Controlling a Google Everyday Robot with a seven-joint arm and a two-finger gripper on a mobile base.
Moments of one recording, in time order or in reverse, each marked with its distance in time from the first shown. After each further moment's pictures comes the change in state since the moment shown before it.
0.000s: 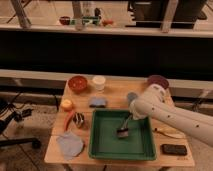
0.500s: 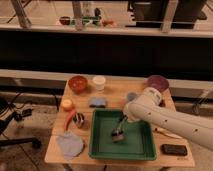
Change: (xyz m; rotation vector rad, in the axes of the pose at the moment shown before) arm -0.039 -0.003 -0.009 0.043 -0.055 -0.074
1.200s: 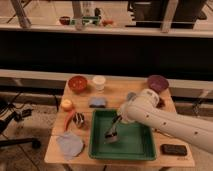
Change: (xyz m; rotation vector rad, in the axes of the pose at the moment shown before) arm -0.045 -0.007 -0.009 0.051 -0.064 -0.070
